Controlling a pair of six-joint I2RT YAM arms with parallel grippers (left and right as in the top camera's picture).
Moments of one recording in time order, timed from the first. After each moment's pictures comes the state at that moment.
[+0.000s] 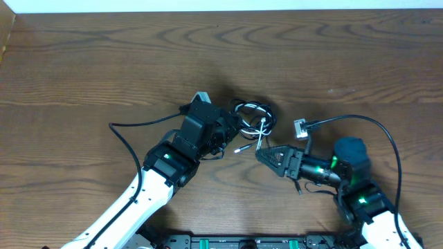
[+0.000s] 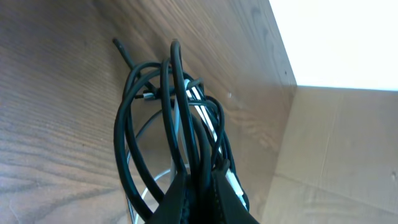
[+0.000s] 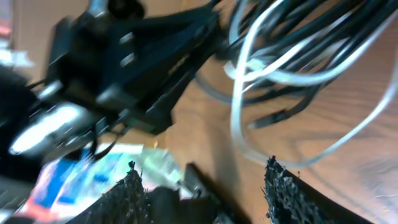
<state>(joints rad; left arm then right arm) -0.60 1.21 0.80 -0.22 0.15 -1.34 0.42 0.87 0.39 0.11 -0.75 1.01</state>
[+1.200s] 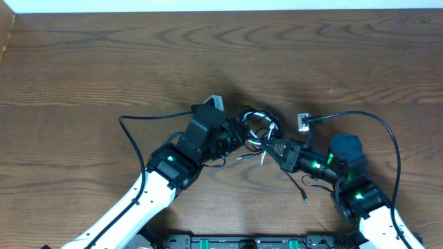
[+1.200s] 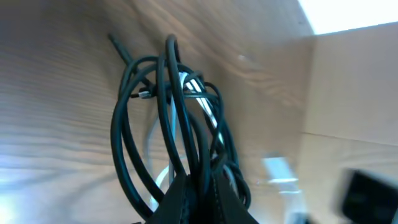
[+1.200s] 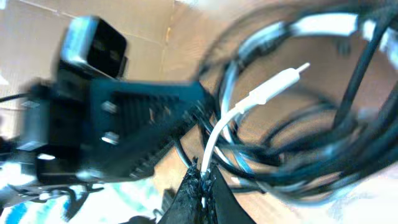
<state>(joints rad) -0.64 1.21 0.80 -0.26 0.21 -1.15 0.41 0.91 0.39 0.17 -0.64 0.93</state>
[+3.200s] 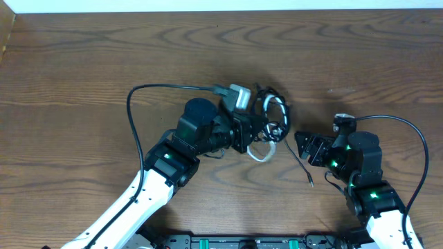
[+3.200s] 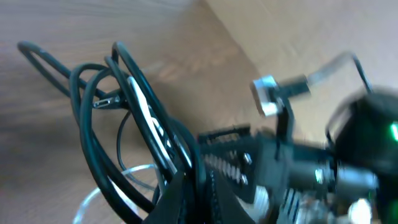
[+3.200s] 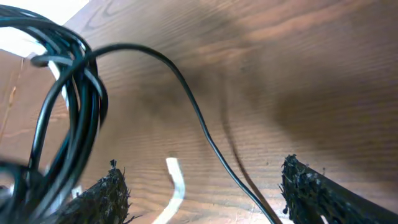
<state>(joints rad) -0.60 1.21 0.80 0.02 0.53 -0.50 0.19 0.86 0.39 -0.17 -0.27 0.56</state>
